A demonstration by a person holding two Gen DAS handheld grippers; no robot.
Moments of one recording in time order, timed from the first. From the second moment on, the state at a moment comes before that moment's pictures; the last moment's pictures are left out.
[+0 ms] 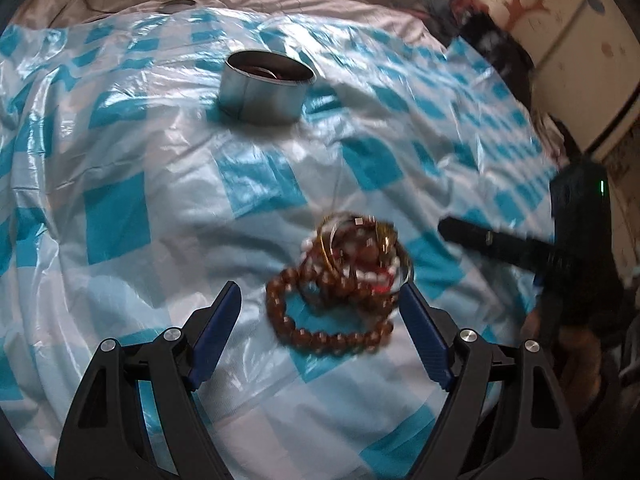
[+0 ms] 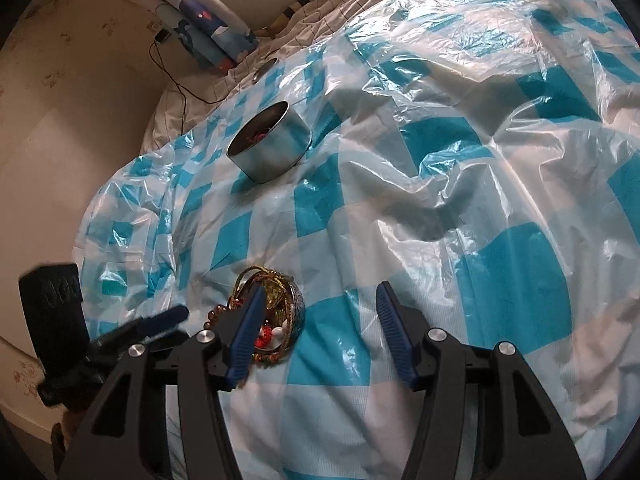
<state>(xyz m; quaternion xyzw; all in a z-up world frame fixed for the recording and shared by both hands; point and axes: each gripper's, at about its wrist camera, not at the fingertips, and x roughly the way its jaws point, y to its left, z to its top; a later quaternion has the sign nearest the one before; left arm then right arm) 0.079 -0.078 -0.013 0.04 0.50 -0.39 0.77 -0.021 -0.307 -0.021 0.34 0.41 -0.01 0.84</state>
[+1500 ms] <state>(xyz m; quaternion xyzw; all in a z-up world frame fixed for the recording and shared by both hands) 0.082 -0.035 -0.034 0.08 0.51 -0.32 0.79 0.017 -0.225 -0.015 0.10 0.43 0.00 0.90</state>
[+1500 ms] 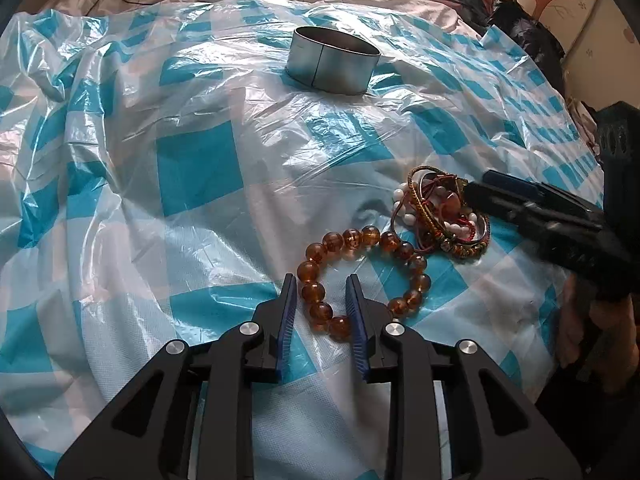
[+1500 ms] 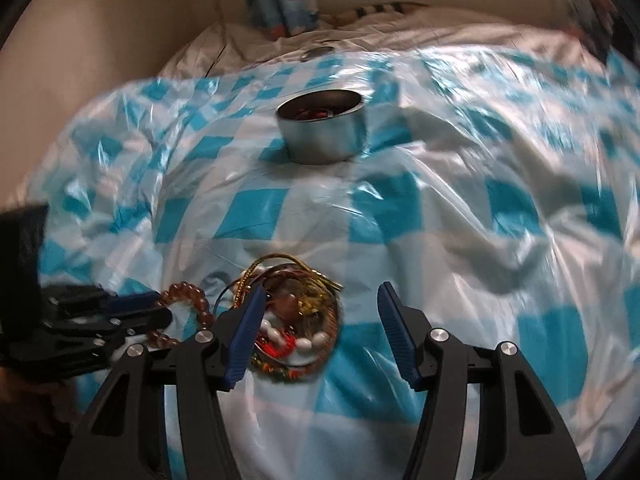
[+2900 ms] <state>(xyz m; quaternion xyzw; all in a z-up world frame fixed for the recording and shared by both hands) 0.079 -0.034 -0.020 0.05 0.50 -0.36 0.79 -0.001 -0.272 0.005 0.26 0.35 0.06 0.90</state>
